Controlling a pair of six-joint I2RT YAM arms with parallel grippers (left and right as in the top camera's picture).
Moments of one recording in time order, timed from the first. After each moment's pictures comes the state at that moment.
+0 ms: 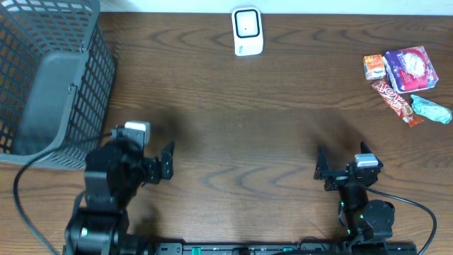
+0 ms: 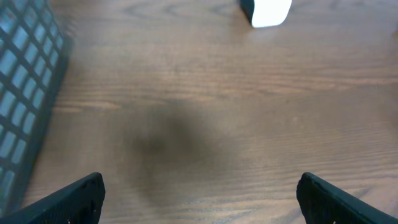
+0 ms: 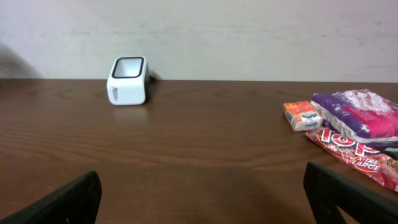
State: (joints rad) left arm -0.09 0.60 0.62 -0.60 0.16 -0.04; right arm 0.07 0.01 0.01 -0.07 -0.03 0.02
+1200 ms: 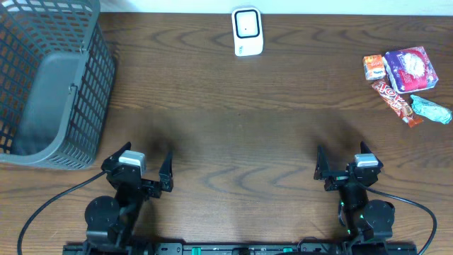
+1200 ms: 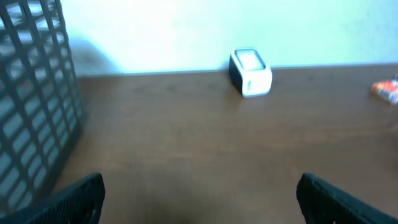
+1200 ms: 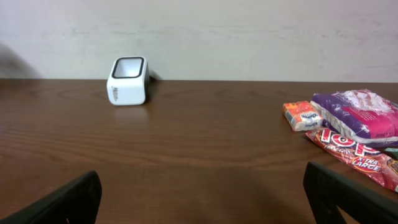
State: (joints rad) left arm -0.09 0.11 0.28 -0.35 0.16 -0.04; right arm 0.07 0.01 0.01 -0.07 -0.03 0.02
